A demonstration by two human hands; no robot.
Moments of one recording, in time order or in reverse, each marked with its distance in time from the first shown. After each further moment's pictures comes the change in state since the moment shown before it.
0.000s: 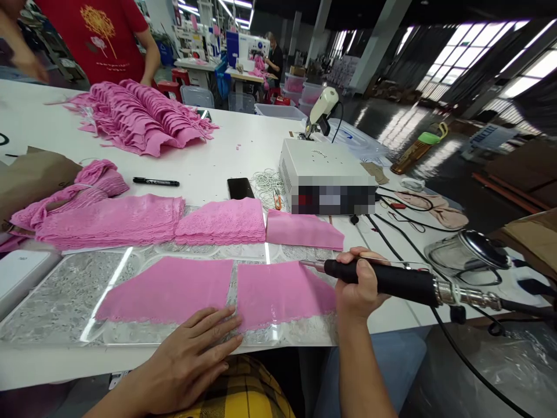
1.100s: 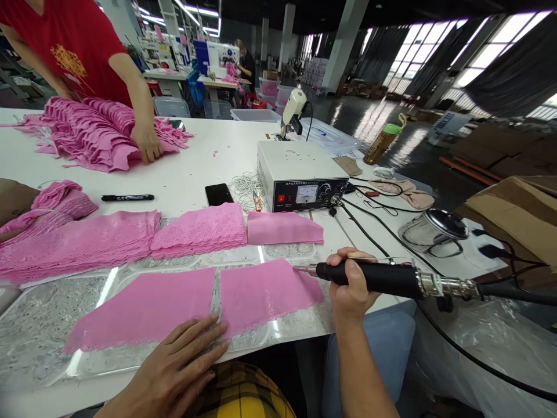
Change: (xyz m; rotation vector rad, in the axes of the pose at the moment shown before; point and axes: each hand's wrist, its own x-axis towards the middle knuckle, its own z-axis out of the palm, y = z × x) left_hand -0.008 -0.008 0.004 0.153 -0.070 0.087; right_hand 0.002 -0.013 -0.024 -0.017 0.034 -0.001
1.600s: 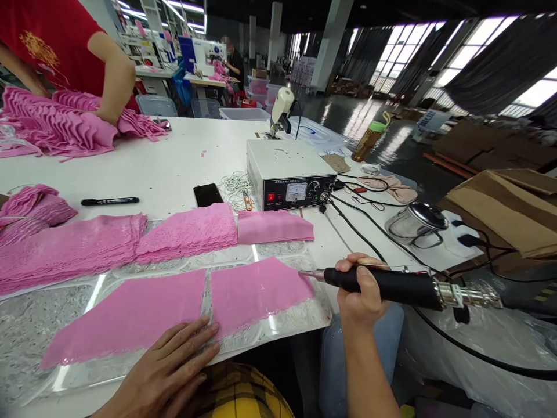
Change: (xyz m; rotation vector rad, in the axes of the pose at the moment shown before) left_hand 0.000 -0.001 0.001 -0.015 0.002 -0.016; right_hand 0.007 -0.017 -0.025 -0.040 0.106 0.009
